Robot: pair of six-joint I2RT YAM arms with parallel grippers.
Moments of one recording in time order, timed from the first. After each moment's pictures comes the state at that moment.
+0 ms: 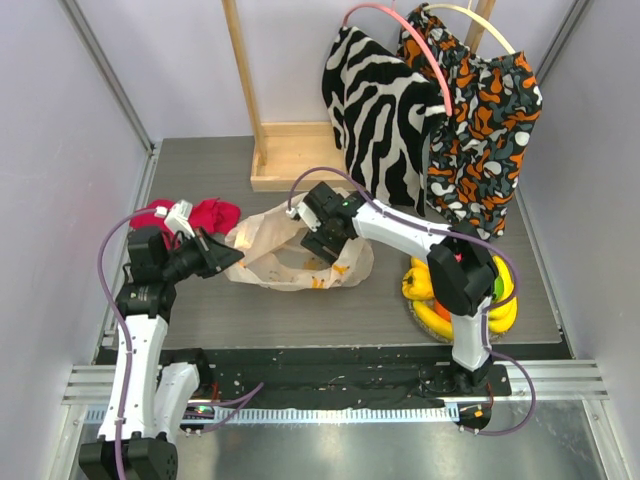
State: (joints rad) left arm 0.10 0.73 0.70 -0.48 0.74 -0.50; right arm 0.78 1.95 1.56 -0.78 0.10 -0.25
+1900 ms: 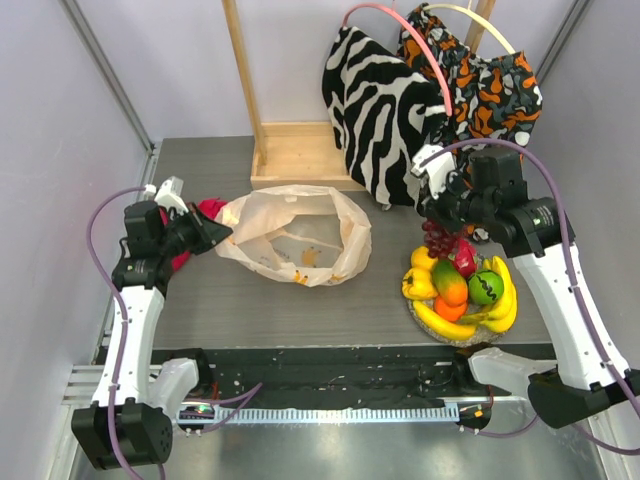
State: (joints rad) left arm 0.10 0.91 0.85 -0.44 0.58 -0.47; right arm 0.35 1.15 1.55 -1.05 -0.21 -0.49
